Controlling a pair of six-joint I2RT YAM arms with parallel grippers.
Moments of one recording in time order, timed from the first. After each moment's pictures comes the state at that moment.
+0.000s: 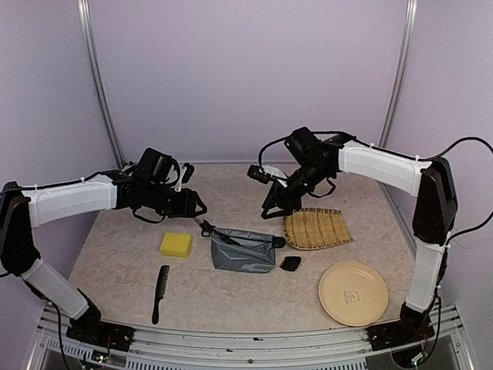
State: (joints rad) left arm -0.58 1.51 1.07 -0.36 0.21 -0.39; right arm 0.65 1.93 1.70 -0.85 -0.63 -0.57
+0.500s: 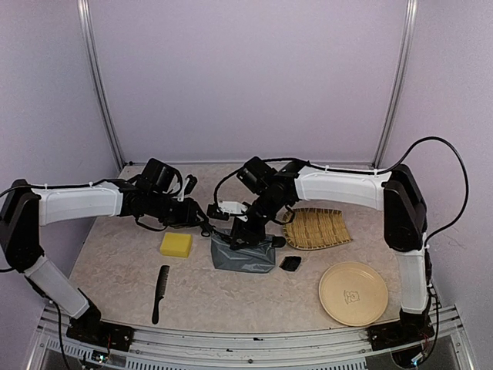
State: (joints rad) left arm -0.57 1.55 1.00 -0.28 0.31 -0.44; right arm 0.89 2.12 1.78 -0.74 -0.44 -0.55
